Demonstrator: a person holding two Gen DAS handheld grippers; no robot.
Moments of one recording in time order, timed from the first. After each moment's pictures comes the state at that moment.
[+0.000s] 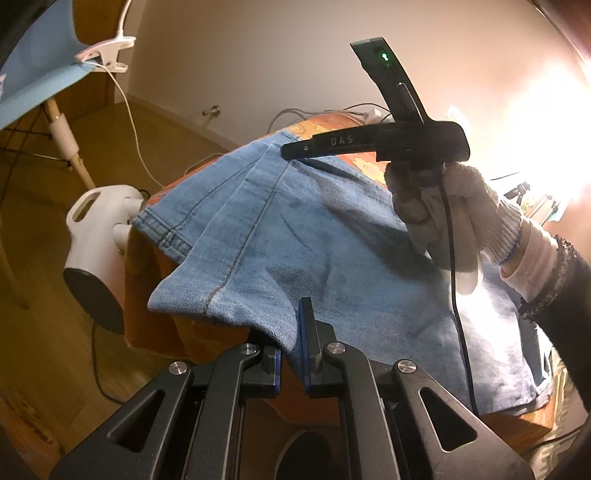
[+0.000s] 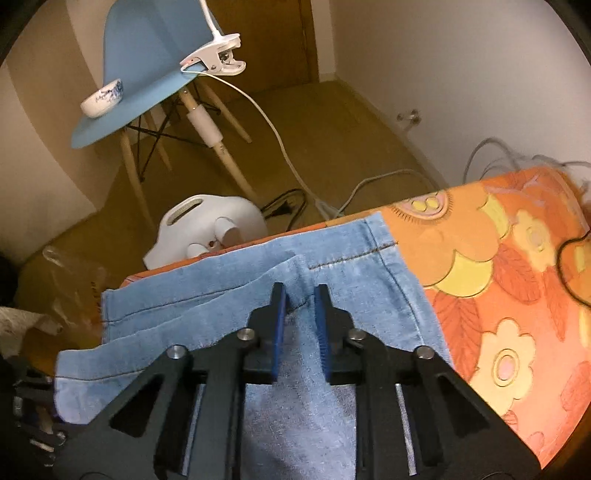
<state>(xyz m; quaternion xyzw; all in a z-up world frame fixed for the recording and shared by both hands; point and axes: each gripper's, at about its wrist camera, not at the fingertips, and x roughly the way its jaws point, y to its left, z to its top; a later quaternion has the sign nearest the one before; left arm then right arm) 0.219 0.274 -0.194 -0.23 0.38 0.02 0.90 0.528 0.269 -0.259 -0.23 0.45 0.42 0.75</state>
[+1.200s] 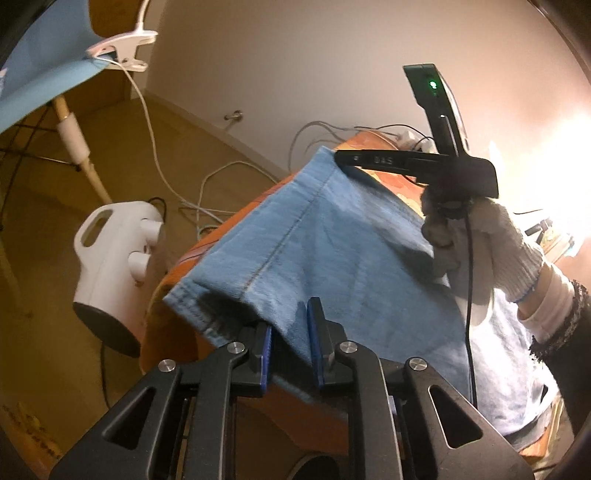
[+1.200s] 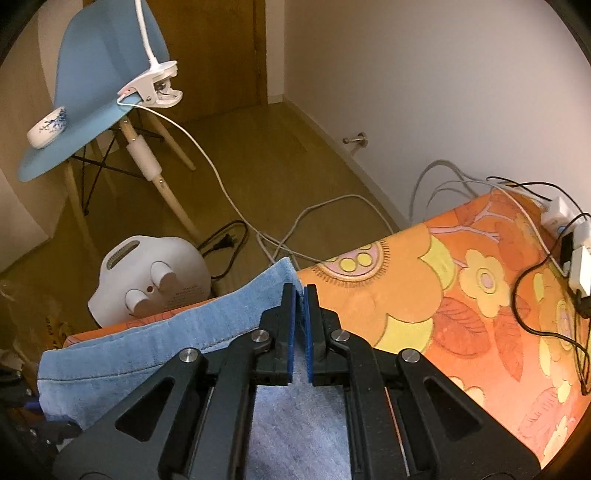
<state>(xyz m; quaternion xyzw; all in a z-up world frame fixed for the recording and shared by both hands) 0.253 0.322 -0.195 -0.25 0.37 0.06 0.89 0.577 0.282 -0.252 -0.23 0.42 0.34 0.81</state>
